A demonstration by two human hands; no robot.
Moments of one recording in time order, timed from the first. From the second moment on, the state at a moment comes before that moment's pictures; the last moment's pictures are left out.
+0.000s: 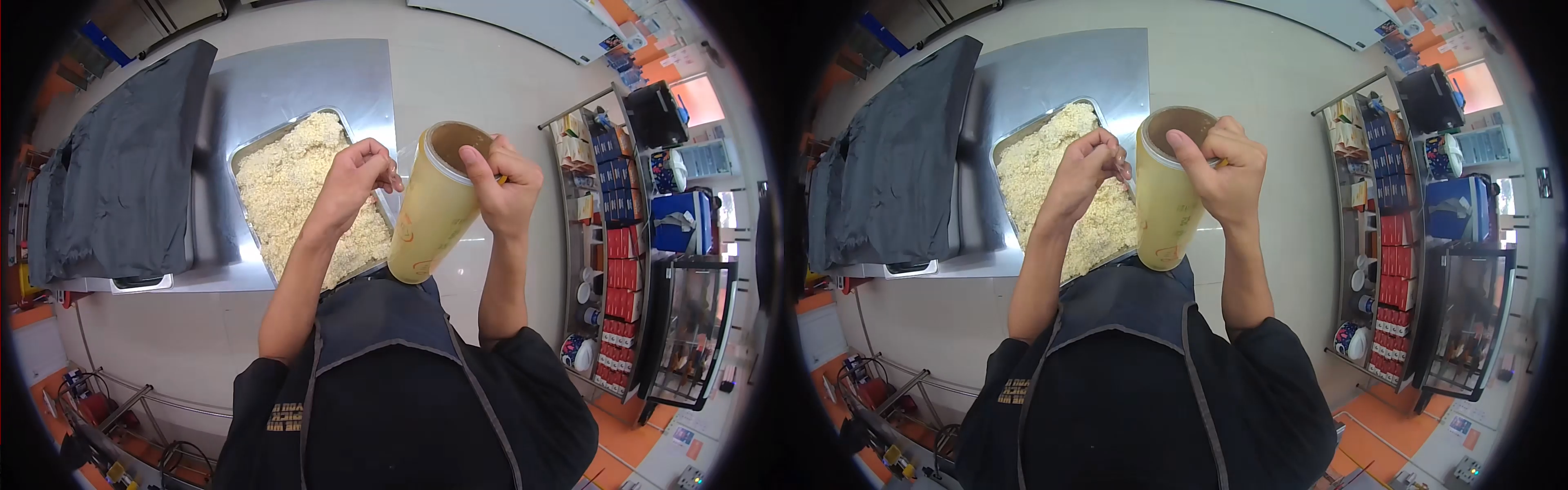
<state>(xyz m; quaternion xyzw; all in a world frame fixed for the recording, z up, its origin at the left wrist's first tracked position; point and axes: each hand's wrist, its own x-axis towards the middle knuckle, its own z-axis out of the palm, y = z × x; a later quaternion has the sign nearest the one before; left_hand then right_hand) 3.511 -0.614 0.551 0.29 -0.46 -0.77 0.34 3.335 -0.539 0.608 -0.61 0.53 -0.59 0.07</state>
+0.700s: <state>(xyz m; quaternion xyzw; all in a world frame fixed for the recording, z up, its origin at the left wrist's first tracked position) 3.476 -0.624 0.585 0.20 -0.76 -0.56 0.26 3.279 -0.507 0.649 -0.68 0.35 -0.63 0.10</state>
